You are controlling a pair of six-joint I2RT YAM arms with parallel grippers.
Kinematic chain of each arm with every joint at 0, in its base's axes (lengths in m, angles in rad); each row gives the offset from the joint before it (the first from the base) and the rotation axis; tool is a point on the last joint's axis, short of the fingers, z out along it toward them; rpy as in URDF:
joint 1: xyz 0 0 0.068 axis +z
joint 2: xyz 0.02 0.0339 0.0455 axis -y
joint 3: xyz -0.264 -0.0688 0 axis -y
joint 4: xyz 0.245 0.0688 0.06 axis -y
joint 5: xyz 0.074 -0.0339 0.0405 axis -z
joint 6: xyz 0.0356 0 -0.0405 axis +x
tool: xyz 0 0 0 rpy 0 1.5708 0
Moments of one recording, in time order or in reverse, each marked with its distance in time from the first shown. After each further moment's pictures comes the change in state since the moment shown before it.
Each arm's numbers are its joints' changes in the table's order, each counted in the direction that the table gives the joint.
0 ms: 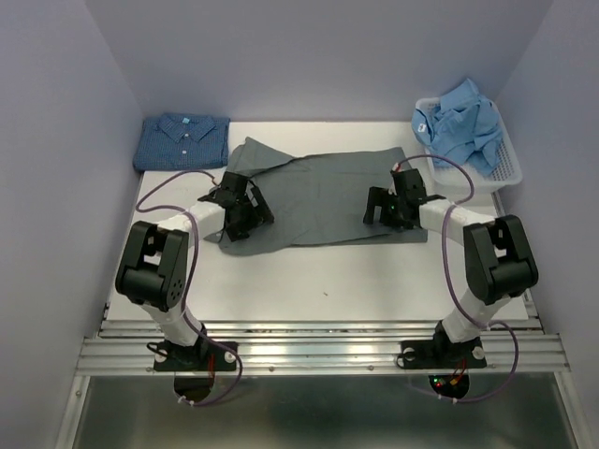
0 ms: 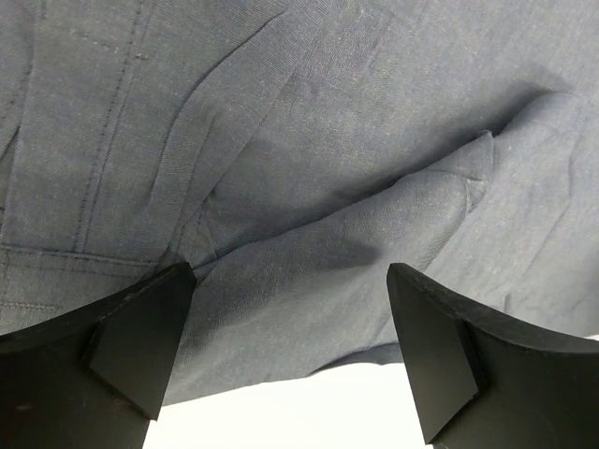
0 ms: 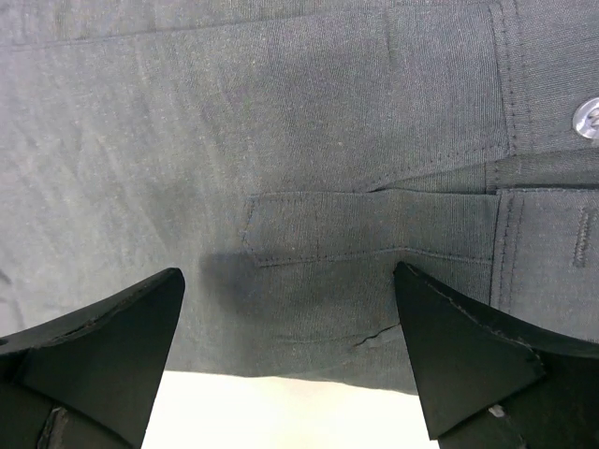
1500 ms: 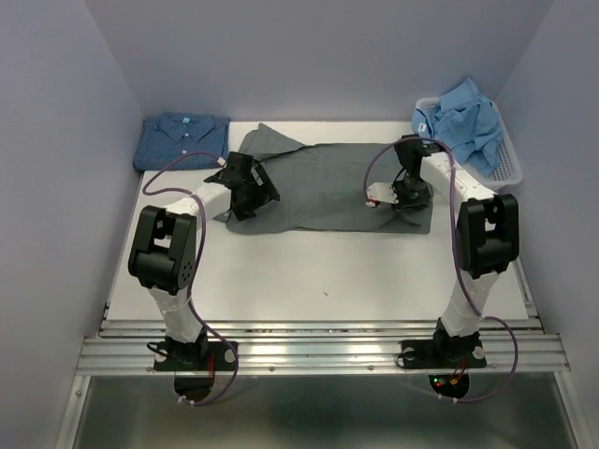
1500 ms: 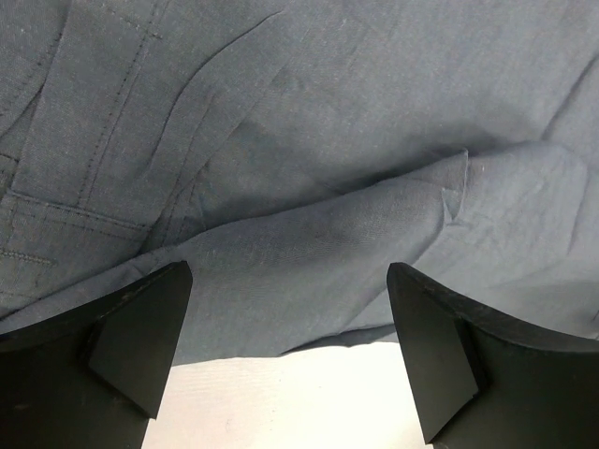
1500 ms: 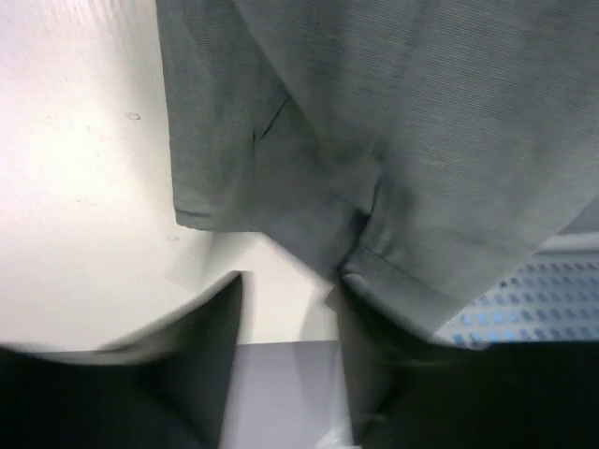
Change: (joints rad) left arm 0.000 -0.105 0.205 -0.015 0.012 -0.045; right arm -0.058 -0.183 0.569 -0.872 0.170 -1.886
